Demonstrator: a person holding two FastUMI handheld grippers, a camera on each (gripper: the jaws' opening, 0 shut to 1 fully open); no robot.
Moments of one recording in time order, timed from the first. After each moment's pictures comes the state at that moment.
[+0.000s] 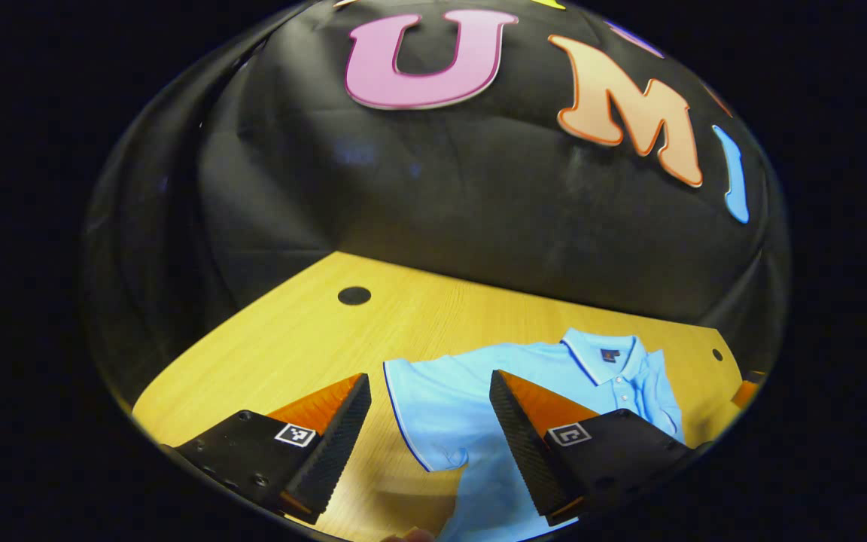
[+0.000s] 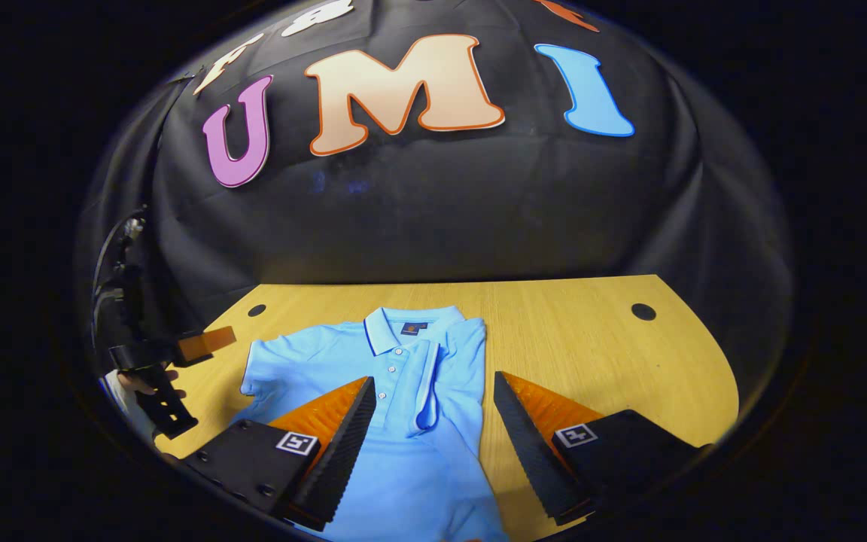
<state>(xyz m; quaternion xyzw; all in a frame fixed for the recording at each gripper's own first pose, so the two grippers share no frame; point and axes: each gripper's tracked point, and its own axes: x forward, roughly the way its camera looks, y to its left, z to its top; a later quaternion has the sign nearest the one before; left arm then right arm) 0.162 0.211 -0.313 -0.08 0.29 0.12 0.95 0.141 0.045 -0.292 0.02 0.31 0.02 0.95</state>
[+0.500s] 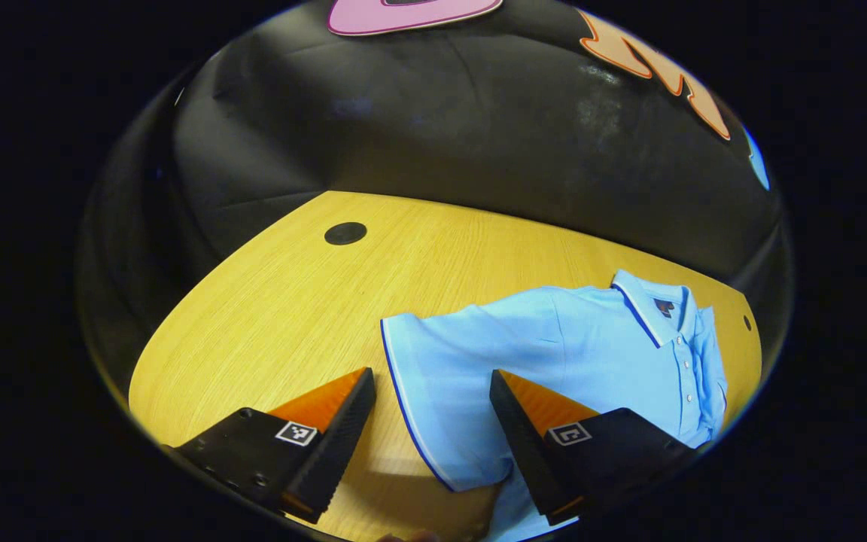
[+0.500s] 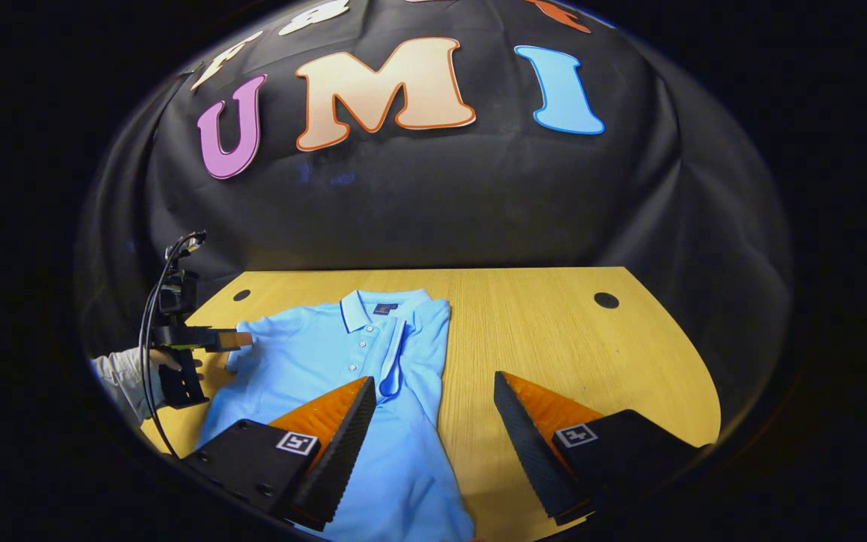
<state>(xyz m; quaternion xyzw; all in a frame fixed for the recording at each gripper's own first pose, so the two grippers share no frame) 0.172 0.221 -0.384 -0.06 0.38 0.12 0.92 0.103 0.007 -0.295 0.00 0.32 -0.01 0.95</state>
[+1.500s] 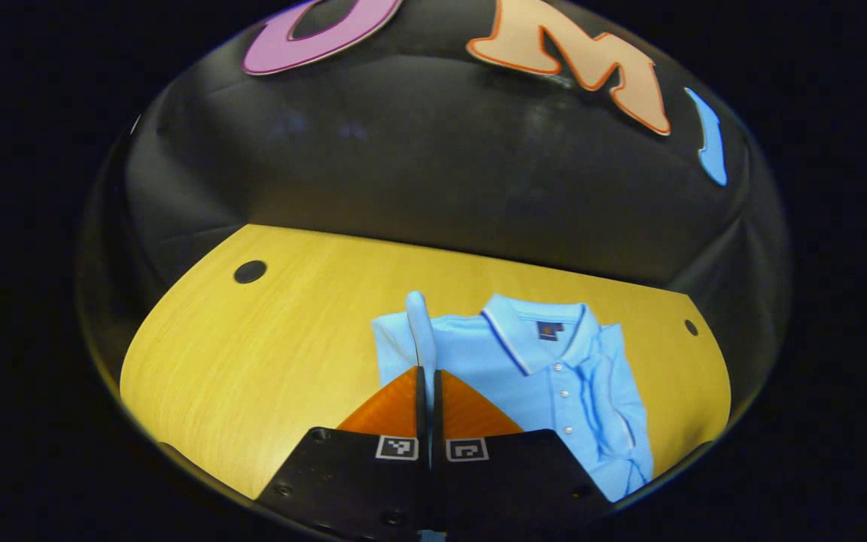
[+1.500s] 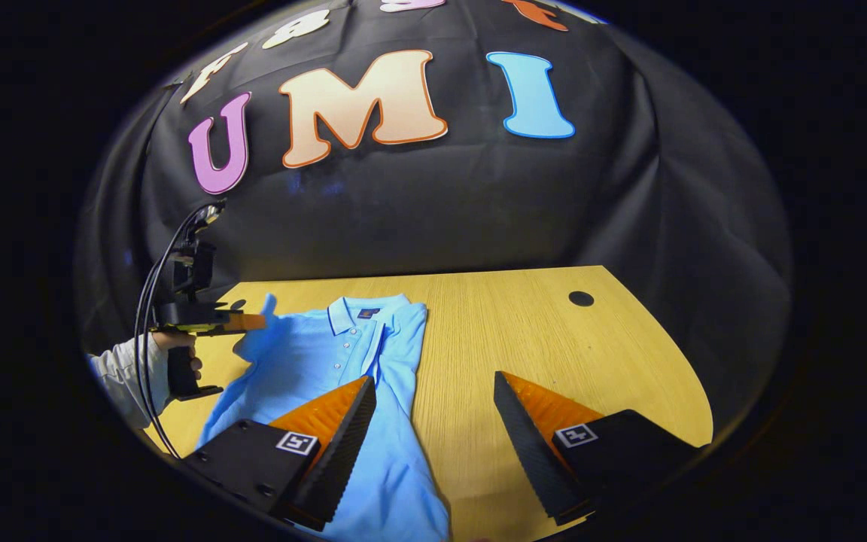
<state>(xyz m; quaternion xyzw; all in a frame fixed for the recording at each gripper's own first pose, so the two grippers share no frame) 0.210 0.075 -0.321 -0.07 0.35 0.00 0.94 0.081 -0.024 -0.279 0.02 0.30 -0.02 0.95</state>
